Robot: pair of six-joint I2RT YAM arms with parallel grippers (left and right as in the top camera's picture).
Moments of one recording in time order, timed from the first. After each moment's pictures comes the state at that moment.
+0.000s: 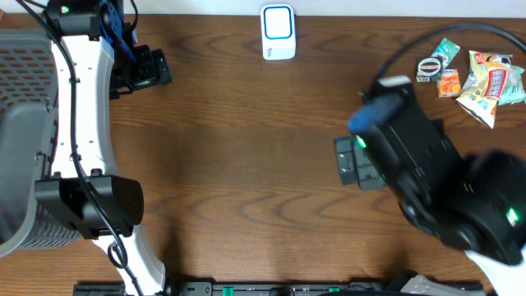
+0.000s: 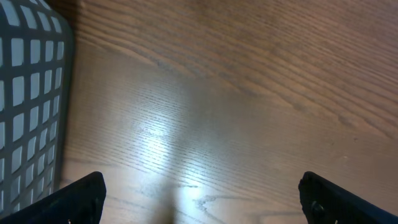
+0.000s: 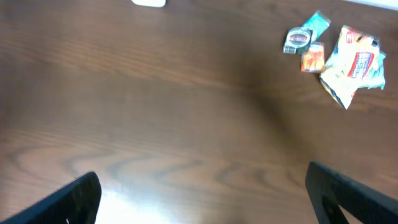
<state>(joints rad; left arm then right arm) 0.07 2.00 2.21 -1.60 0.02 -0.23 0.78 1.36 1.98 -1.65 0.47 0.48</state>
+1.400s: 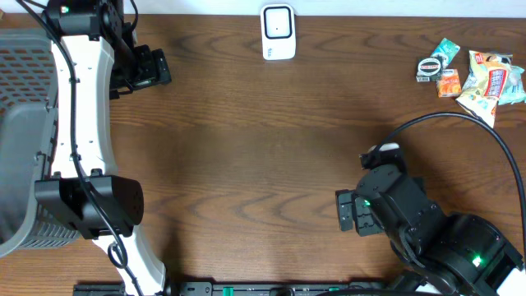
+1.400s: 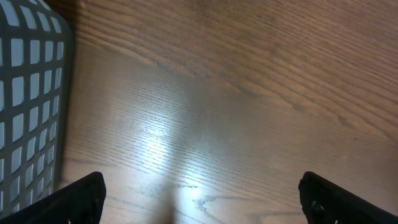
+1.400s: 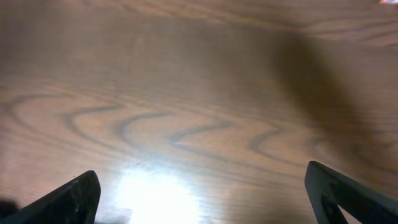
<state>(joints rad) 0.07 2.00 2.21 -1.60 0.02 -0.23 0.79 0.95 1.22 -1.31 0.30 0.53</state>
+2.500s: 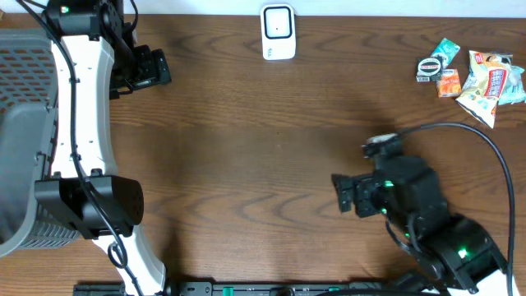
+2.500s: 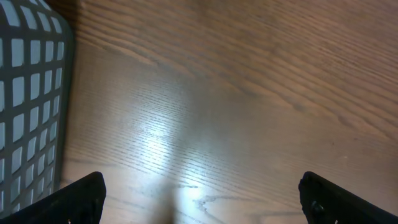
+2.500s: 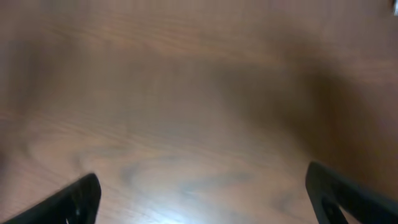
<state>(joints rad) 0.07 2.00 2.21 -1.60 0.02 -0.23 0.49 0.81 0.89 -0.85 0.07 0.27</state>
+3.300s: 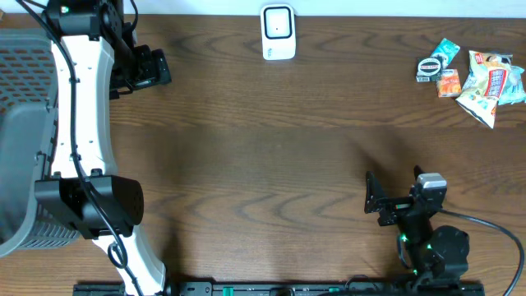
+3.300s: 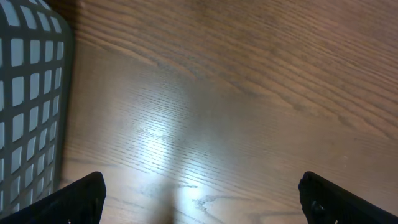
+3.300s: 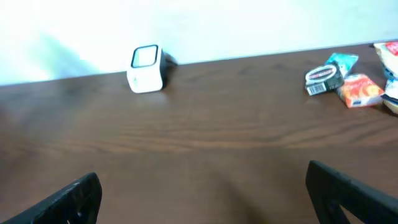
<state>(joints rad) 0.07 2.00 2.21 -1.60 0.02 -0.23 0.05 0.10 0.17 -0.26 -0.12 0.15</state>
